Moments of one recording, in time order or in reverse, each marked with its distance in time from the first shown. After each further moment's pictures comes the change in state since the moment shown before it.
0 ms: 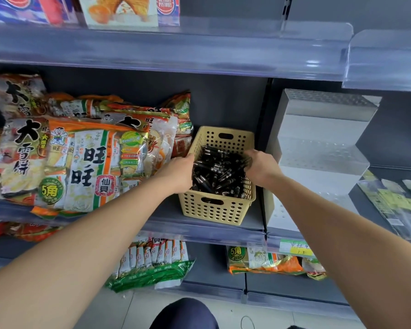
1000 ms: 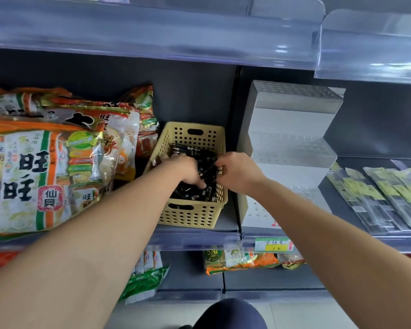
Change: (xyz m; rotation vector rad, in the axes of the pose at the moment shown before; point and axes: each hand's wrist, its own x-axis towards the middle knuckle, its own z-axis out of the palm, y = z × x) left_hand 0.093 0.061 0.034 0.246 -0.256 0.022; right_hand -0.008 0.012 -0.007 -0.210 -0.029 -0.215
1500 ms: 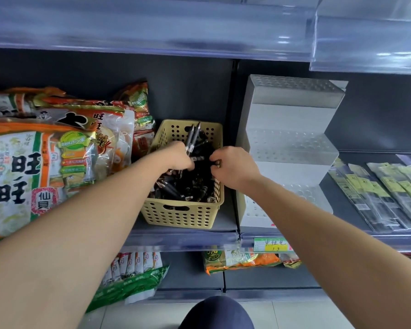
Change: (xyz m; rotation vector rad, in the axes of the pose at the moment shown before) left_hand -0.004 -0.016 -0.020 -0.530 0.070 -0.030; right_hand 0.007 0.001 0.002 0.068 0.101 0.021
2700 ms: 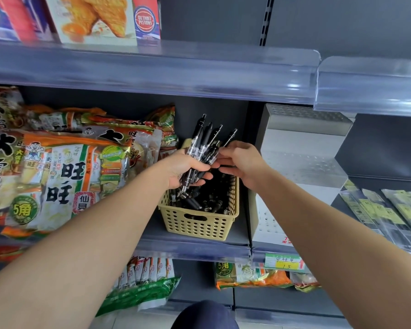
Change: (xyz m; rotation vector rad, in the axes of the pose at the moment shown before) left_hand -0.060 -0.018 -0.031 -1.095 -0.147 0.124; right_hand 0.018 -0.040 -0.037 1.179 -0.098 0.332
